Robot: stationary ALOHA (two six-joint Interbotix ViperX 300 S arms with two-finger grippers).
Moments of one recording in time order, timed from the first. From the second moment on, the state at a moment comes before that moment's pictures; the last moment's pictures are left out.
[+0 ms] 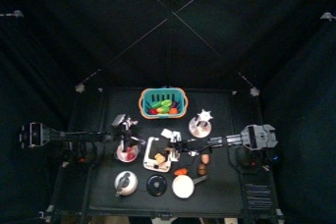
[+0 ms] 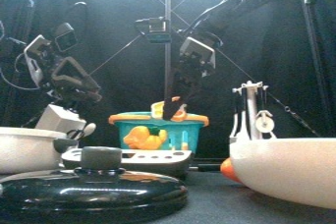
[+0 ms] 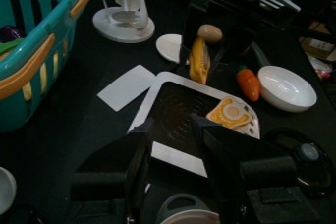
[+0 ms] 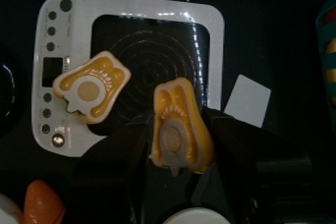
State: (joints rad) left arm 0.28 -0.42 1.27 0.33 -0.59 -0.41; right arm -0.01 0.13 0.37 -0.36 0.48 0.33
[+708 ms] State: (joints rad) left arm 0.28 -0.41 1.27 0.33 -0.59 -0.41; right arm 0.26 0.02 0.48 -0.11 0.52 0.32
